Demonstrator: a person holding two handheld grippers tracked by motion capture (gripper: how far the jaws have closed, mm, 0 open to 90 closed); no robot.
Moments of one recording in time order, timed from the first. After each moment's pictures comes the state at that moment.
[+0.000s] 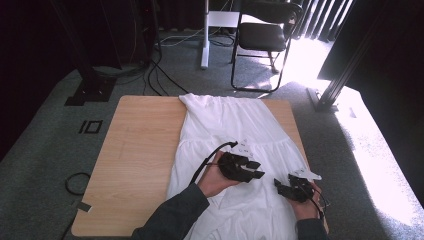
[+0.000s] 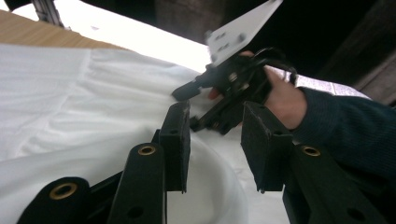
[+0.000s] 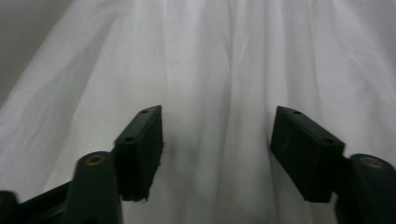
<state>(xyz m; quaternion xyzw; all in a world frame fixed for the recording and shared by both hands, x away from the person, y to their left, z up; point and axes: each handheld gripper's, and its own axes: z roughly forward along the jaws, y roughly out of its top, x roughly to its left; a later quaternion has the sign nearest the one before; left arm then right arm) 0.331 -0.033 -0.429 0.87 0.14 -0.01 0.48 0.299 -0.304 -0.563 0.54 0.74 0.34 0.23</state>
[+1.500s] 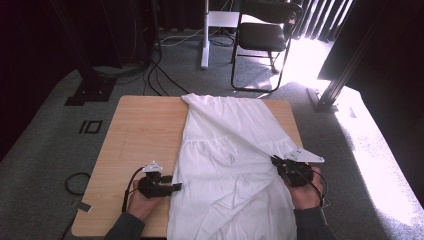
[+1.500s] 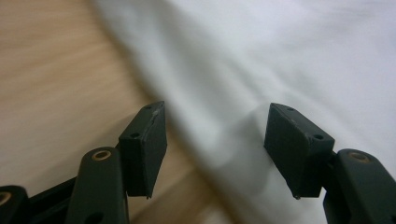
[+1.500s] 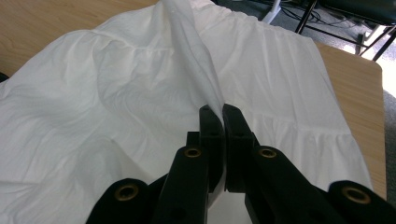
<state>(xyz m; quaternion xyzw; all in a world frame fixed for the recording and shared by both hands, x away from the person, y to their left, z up) 0.315 0.192 -0.553 0.80 0.42 0.01 0.43 0.289 -0.254 -0.437 0.43 0.76 0.40 0.27</state>
